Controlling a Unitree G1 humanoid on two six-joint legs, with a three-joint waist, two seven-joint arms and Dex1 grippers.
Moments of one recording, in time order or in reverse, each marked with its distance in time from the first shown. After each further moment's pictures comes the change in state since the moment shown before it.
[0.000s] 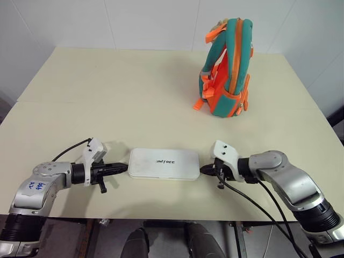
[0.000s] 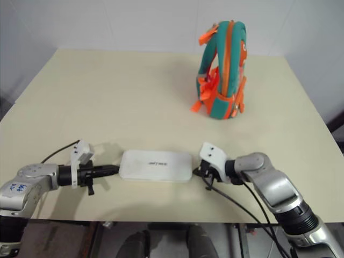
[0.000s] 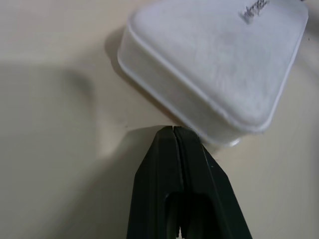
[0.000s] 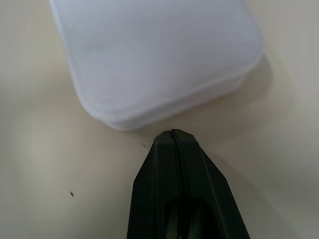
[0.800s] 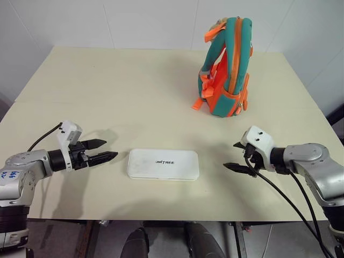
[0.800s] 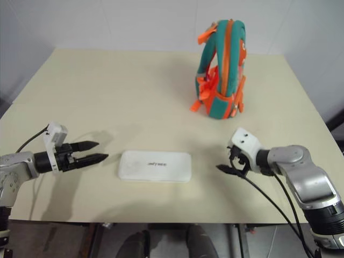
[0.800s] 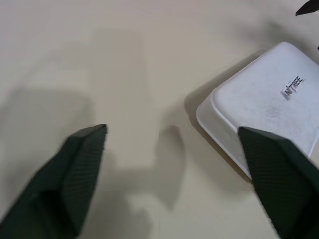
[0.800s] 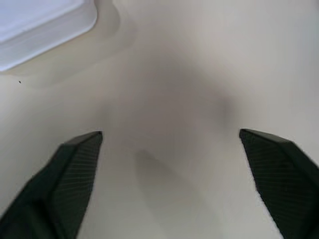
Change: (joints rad) left arm -0.132 0.030 0.151 0.096 -0.085 0.108 0.034; right arm 0.051 -0.125 -0.198 0.073 0.033 -0.067 -0.040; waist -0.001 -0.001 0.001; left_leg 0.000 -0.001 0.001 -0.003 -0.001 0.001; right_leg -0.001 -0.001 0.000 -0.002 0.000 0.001
